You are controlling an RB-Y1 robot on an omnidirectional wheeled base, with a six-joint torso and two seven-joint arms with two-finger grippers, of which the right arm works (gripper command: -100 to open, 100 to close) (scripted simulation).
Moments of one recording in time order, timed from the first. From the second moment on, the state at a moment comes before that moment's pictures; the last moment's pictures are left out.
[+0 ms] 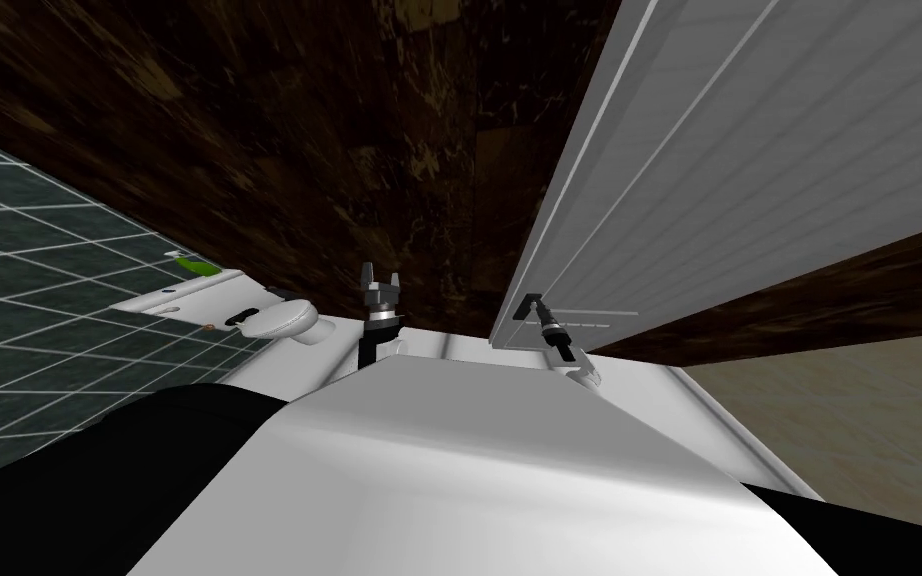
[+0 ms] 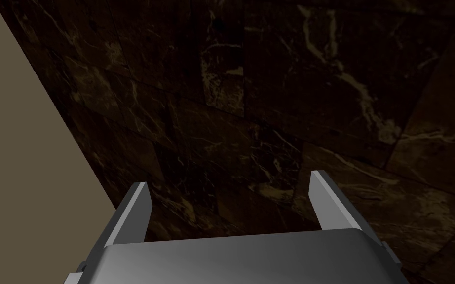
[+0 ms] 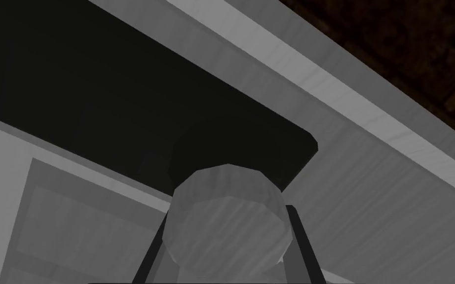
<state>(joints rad) 0.03 -0.34 -0.15 -1.14 0.25 -0.55 0.02</state>
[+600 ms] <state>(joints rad) 0.03 -0.32 -0.14 -1.15 0.17 -0.52 -0.14</state>
